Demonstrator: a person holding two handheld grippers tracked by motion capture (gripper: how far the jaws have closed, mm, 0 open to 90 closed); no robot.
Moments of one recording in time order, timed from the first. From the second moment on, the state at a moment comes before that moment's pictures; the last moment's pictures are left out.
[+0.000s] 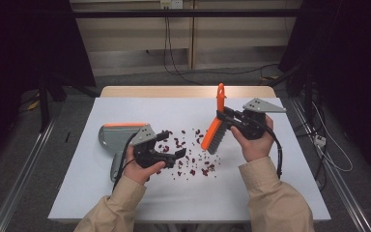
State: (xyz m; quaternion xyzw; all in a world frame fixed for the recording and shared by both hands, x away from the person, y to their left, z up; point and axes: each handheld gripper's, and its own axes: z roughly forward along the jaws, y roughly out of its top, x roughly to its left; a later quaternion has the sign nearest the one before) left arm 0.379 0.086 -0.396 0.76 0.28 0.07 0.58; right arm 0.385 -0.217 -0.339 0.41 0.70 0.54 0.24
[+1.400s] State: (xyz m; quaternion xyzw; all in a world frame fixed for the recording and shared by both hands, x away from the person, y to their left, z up) left arm 0.383 0.070 -0.407 0.76 0.33 0.11 0.54; right arm 0.398 -0.150 -0.347 0.40 0.69 0.55 0.24
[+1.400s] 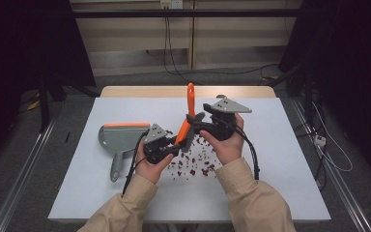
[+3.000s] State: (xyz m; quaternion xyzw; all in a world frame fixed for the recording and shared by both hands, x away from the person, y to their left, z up) left arm 0.372 0.064 -0.405 0.76 0.31 0.16 0.55; right arm 0.409 -0.124 -0.360 0.51 0.68 0.51 0.14
